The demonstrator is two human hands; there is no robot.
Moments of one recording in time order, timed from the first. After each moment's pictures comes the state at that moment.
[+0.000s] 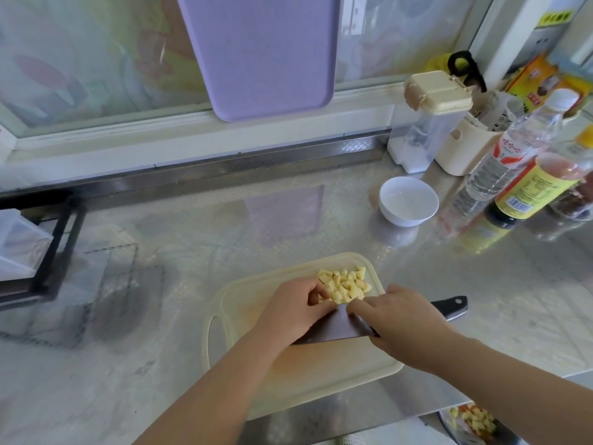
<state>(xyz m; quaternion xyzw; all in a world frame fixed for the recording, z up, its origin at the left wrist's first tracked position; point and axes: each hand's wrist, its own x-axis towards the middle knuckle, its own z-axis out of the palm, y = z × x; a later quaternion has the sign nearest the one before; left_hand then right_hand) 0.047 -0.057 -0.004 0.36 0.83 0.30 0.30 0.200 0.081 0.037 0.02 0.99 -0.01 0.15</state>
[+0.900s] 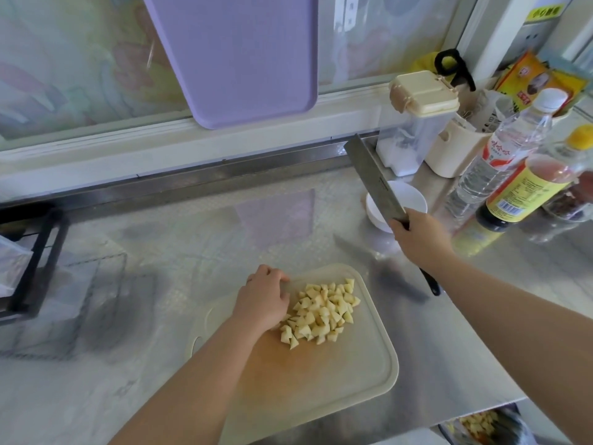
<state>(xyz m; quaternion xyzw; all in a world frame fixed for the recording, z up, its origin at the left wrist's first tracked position) 0.004 -0.042 -0.035 0.35 0.90 0.11 0.24 0.150 0.219 0.016 0.45 0.84 -0.31 -0.05</state>
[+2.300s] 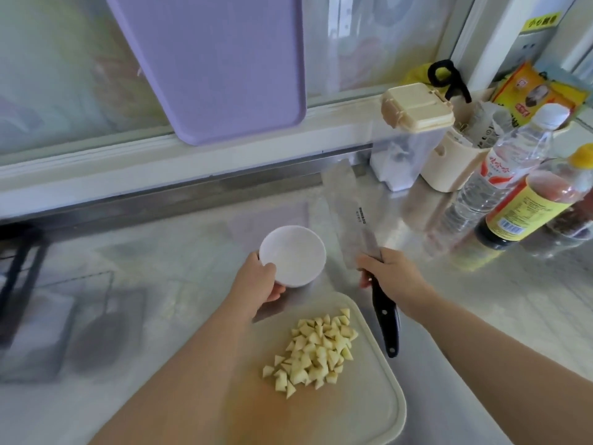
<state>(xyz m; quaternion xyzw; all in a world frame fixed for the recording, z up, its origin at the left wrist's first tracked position) -0.036 0.029 -0.018 0.02 0.81 0.45 0.37 0.144 0.192 0.016 0.45 0.69 -0.57 -0.02</state>
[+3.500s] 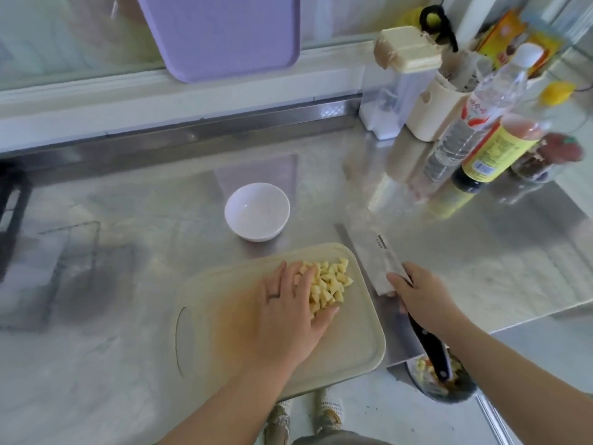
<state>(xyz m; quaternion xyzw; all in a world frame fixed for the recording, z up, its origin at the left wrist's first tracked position) 0.129 -0.067 -0.061 0.43 0.89 0.14 0.06 0.270 0.128 -0.020 0.48 0.78 -0.40 0.04</state>
